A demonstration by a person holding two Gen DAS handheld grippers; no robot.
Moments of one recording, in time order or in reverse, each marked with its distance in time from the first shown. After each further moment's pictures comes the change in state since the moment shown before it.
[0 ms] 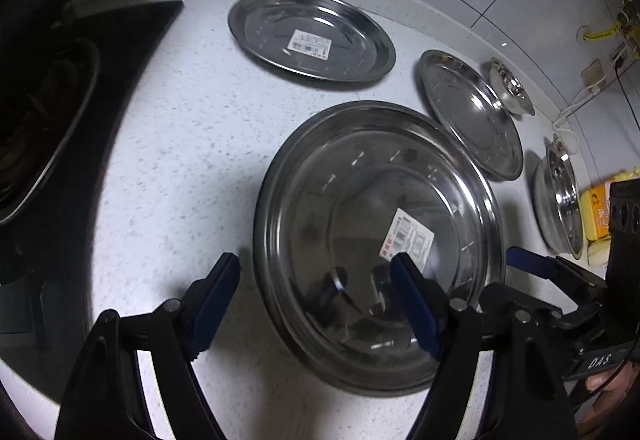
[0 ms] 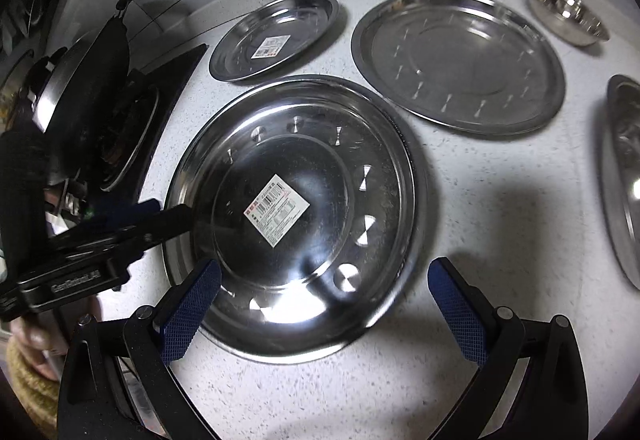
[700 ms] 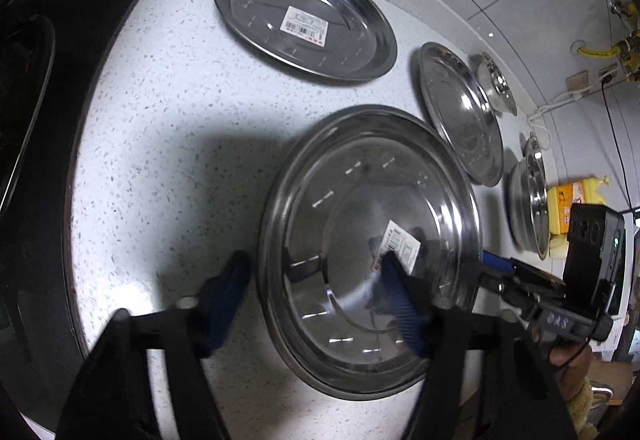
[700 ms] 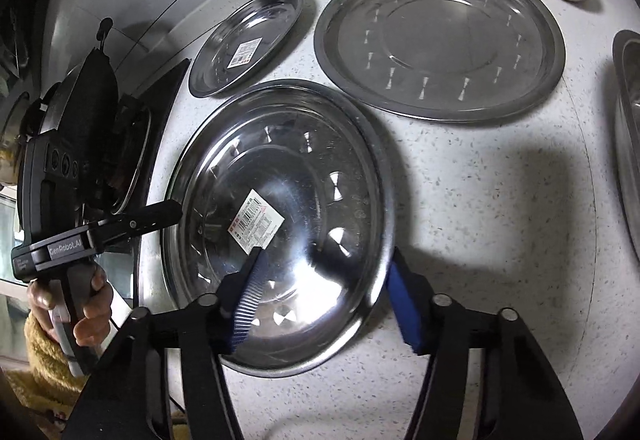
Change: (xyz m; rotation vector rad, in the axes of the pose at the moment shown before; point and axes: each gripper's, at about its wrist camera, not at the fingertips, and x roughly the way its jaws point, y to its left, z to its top) left arm 0.014 0.022 0.036 -0.025 0.168 -0.161; right arm 0.007 -0.038 0.012 0.113 0.047 0.078
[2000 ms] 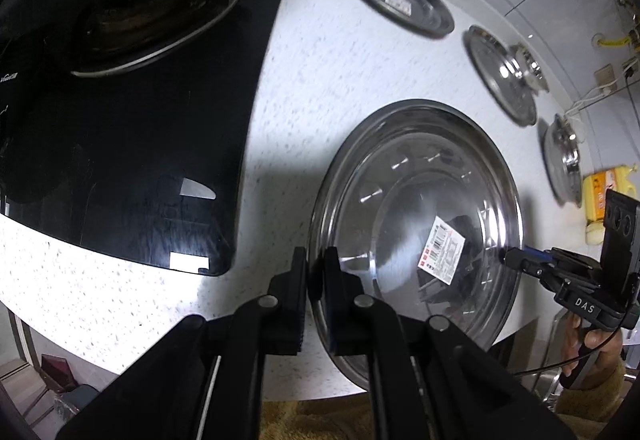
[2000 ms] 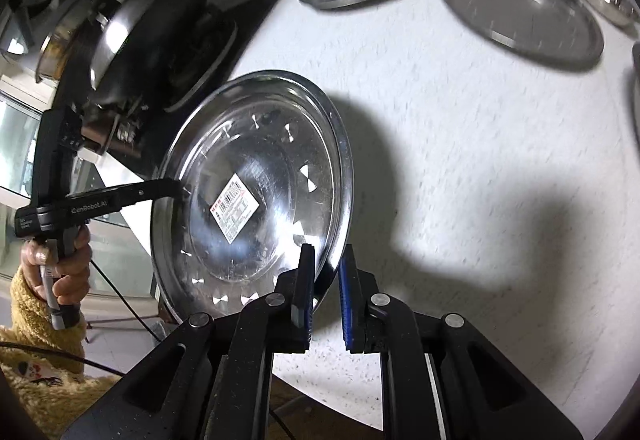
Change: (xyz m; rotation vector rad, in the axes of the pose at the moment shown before) left arm -0.078 0.054 -0.144 -0.094 -0.049 0.205; right arm -0.001 0.066 -0.083 -0.228 0.093 0.044
